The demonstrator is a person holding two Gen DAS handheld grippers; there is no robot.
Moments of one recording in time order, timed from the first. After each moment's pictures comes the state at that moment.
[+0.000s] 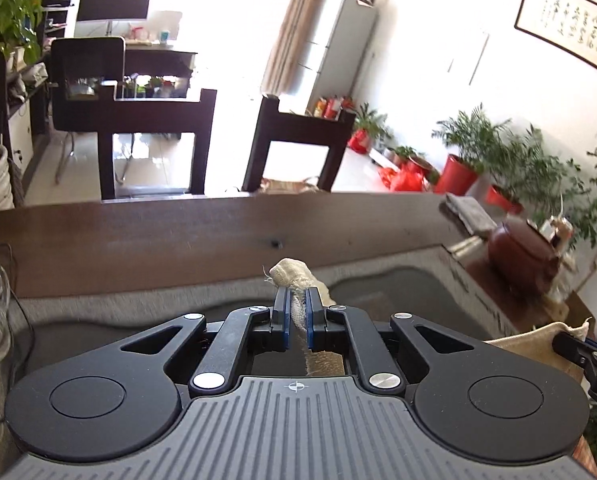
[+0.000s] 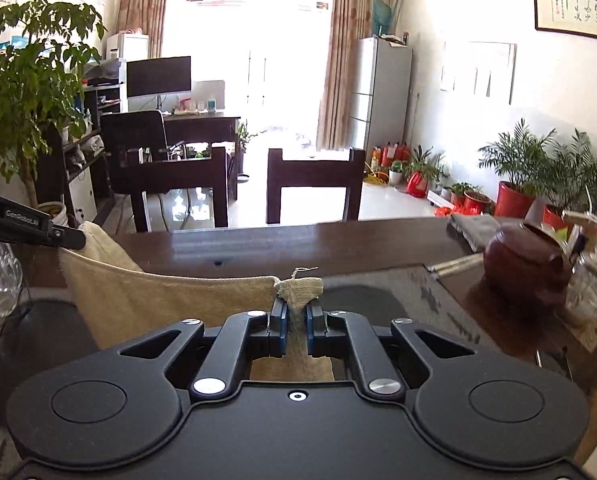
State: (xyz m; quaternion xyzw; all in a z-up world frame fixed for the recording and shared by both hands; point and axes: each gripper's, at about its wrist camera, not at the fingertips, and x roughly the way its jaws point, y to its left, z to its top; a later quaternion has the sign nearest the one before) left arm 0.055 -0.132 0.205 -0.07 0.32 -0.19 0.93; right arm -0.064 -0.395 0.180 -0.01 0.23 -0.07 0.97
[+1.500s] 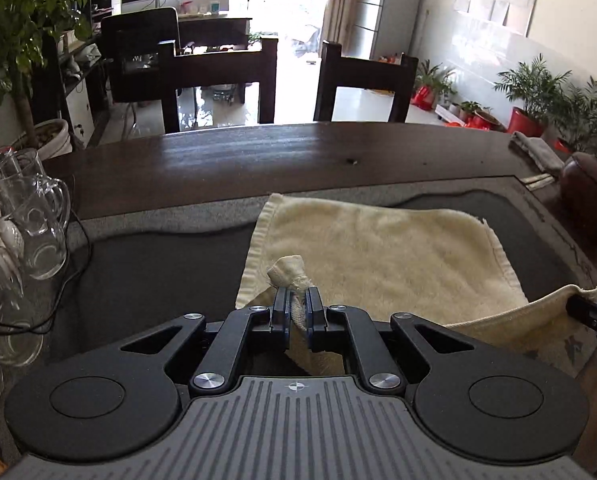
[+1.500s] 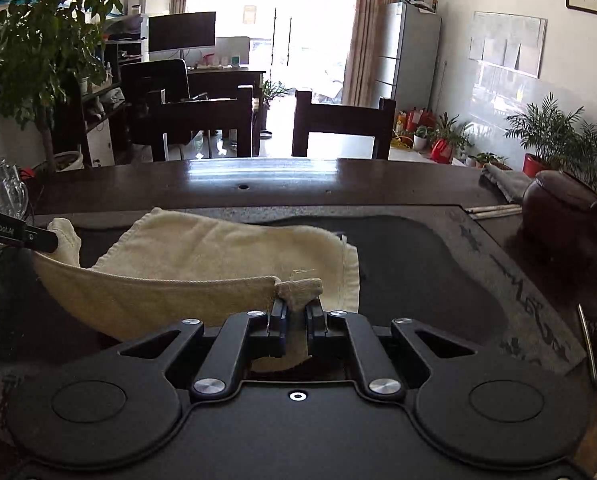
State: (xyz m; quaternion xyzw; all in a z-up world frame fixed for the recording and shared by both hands) left arm -0.009 -0.116 0.105 0.00 0.38 -0.11 0.92; right arm -0.088 -0.359 0.078 -0.02 0.30 -0.04 0.95
